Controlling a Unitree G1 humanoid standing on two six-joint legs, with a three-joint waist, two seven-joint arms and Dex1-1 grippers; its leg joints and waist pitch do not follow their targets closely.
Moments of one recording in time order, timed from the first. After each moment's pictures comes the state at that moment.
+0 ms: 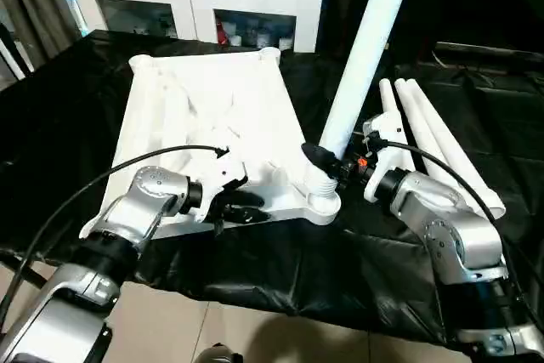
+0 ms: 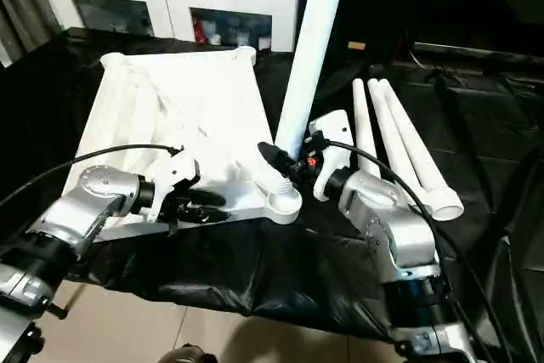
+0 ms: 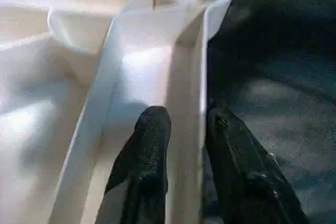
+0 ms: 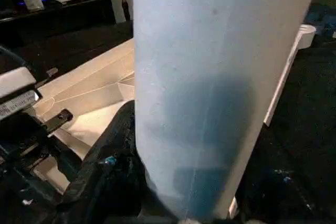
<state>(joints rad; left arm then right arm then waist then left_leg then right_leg) -0.64 0.44 -0.37 0.65 -0.09 0.13 -1.15 -0.41 -0.27 0.05 0.07 0.37 0.47 0.60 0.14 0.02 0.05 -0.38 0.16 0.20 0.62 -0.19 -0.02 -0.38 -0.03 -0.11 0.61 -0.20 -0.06</state>
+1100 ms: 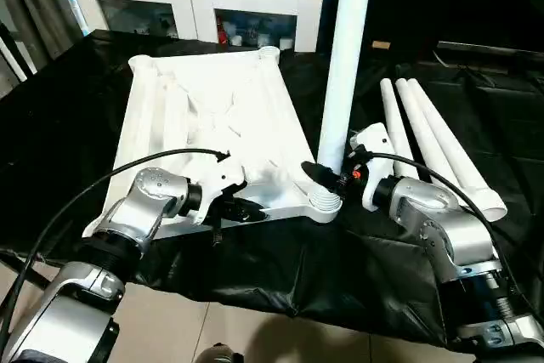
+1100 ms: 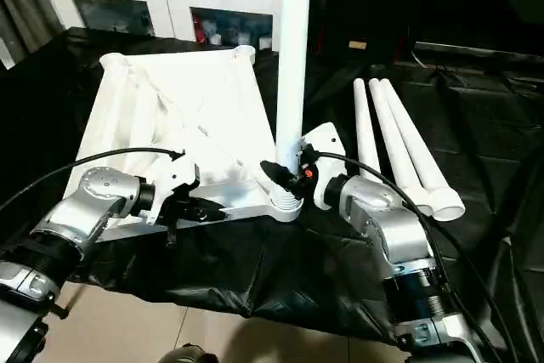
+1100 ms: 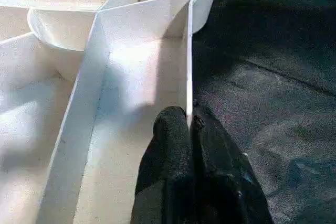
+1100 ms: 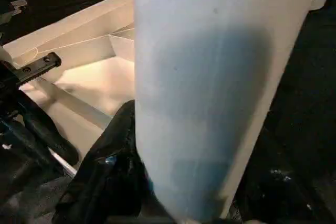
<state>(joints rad) -0.63 0.41 -0.35 0.68 -0.07 0.07 -1.20 -0.42 -0.30 0.11 0.18 0.28 0.45 0.64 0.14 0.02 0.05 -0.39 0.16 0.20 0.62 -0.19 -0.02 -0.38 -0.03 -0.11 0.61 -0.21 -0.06</state>
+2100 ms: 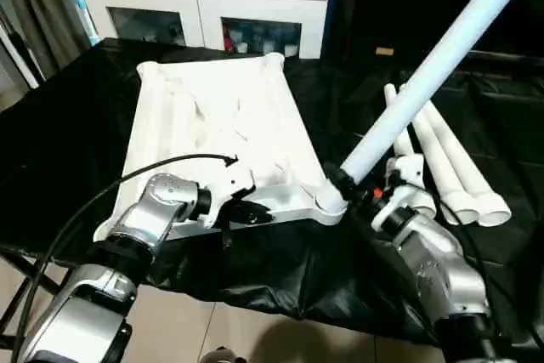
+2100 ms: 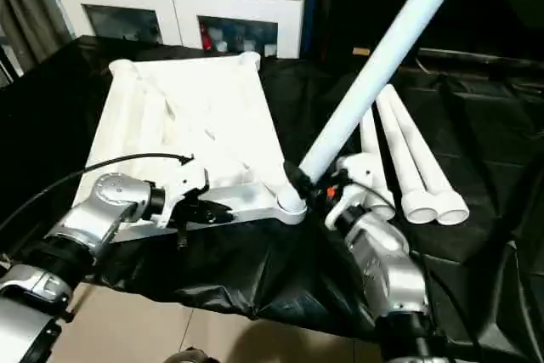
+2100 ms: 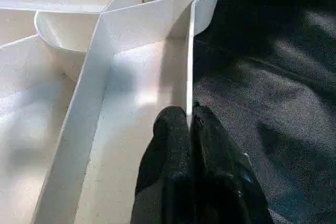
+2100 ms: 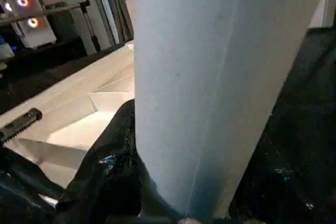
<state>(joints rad) -0.63 0.35 -0.33 0.73 -0.02 0.04 -1.15 -0.25 -0.16 -0.04 0.30 0.34 0.09 0.61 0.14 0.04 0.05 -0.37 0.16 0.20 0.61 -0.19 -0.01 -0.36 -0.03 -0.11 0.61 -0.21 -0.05</state>
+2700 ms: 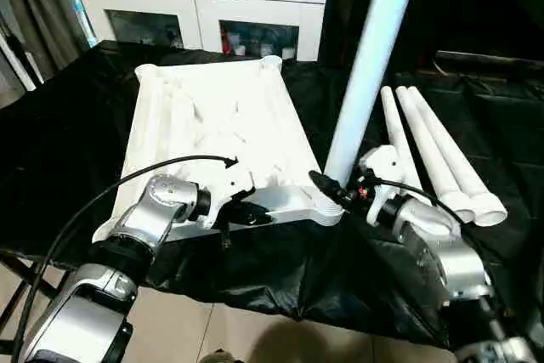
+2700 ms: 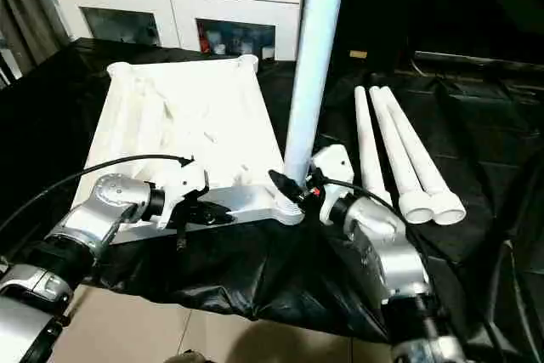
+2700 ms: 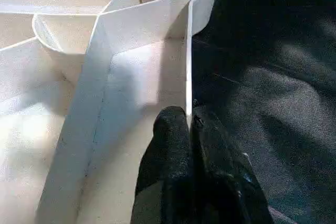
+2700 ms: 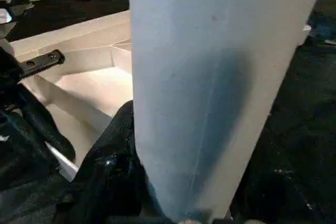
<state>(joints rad) -0.64 0.35 -0.33 0.76 -0.01 0.01 -1.16 -0.35 -0.26 0.10 0.33 0.20 0.12 0.72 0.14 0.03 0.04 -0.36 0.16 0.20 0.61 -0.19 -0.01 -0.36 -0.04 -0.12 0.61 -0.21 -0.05</state>
